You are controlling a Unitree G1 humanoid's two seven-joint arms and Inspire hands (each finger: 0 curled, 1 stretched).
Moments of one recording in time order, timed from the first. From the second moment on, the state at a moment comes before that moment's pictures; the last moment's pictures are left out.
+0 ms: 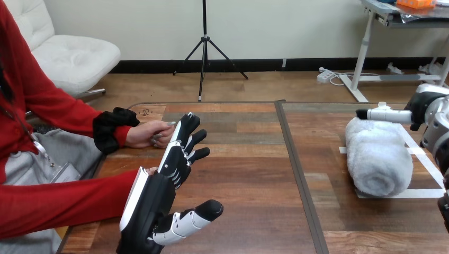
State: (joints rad) left arm 0.14 0.07 -0.08 0.38 -0.04 -0.96 -0.27; right arm -1.10 -0.55 0.44 1.35 -0.76 0.28 0.33
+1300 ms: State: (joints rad) left arm 0.15 0.07 -0.07 0.35 -0.03 -0.99 -0.25; right arm -1.17 -0.49 0.57 1.39 -0.83 0.23 0.29
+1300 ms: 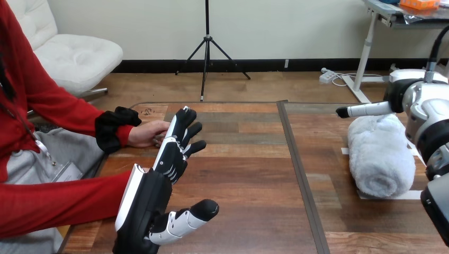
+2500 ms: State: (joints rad) left arm 0.21 0.09 -0.06 0.32 -0.03 -1.03 -0.22; right arm -1.09 -0.47 0.58 1.41 -0.82 0.23 0.21
